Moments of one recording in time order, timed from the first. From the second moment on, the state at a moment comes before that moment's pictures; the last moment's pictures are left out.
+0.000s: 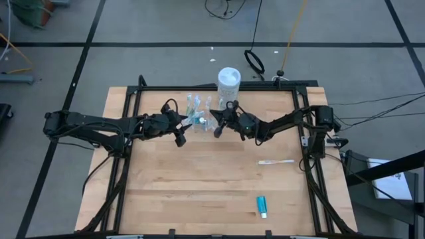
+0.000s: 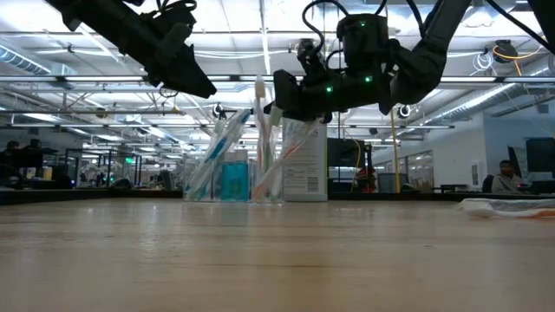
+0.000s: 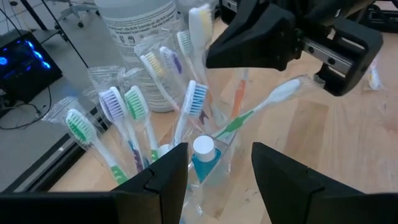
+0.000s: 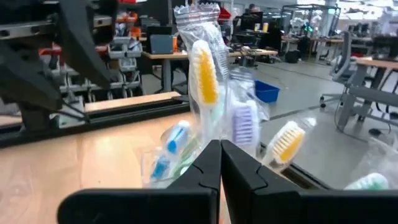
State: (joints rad) left arm 0.05 1.10 0.66 -0.06 -0.42 -0.10; right arm -0.16 1.86 0.82 1.03 0.37 -0.01
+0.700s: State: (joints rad) left arm 0.05 1.10 0.66 -0.06 -0.42 -0.10; right arm -0.16 1.65 0.82 0.84 0.37 -0.03
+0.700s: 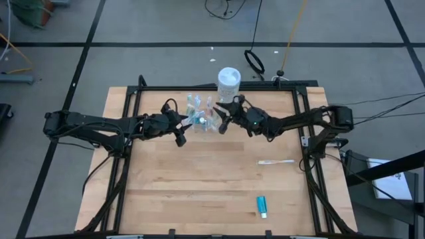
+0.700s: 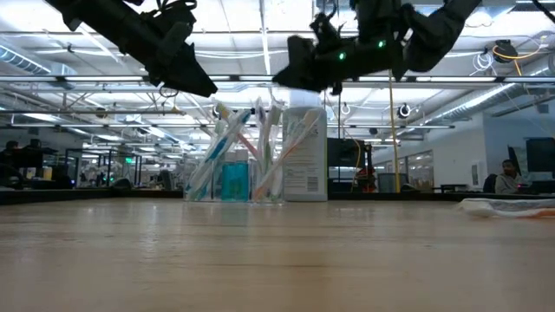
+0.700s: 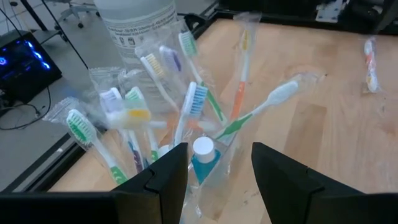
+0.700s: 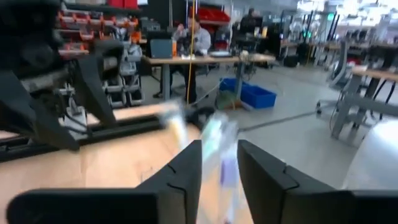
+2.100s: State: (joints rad) left arm 0.26 1.27 0.67 0.41 -0.31 -0.39; right arm -0.07 1.41 0.82 0.18 0.19 -0.12
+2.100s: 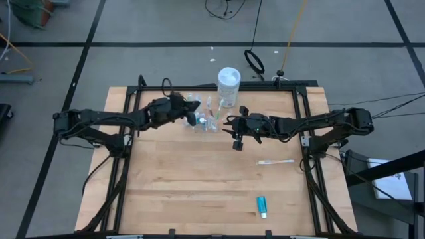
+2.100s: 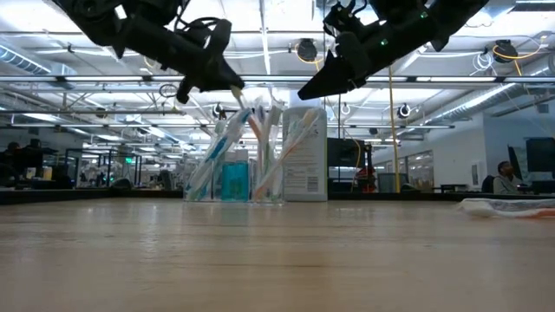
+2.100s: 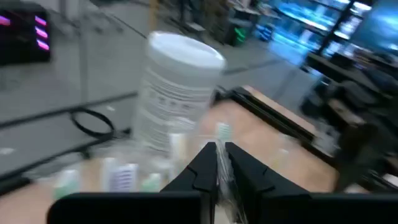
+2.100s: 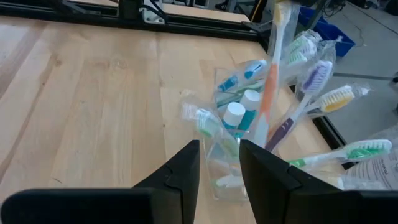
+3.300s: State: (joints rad) left arm 0.30 1.85 1.53 -0.55 -0.16 -0.16; right arm -0.07 1.41 0.82 0.09 0.18 -0.11
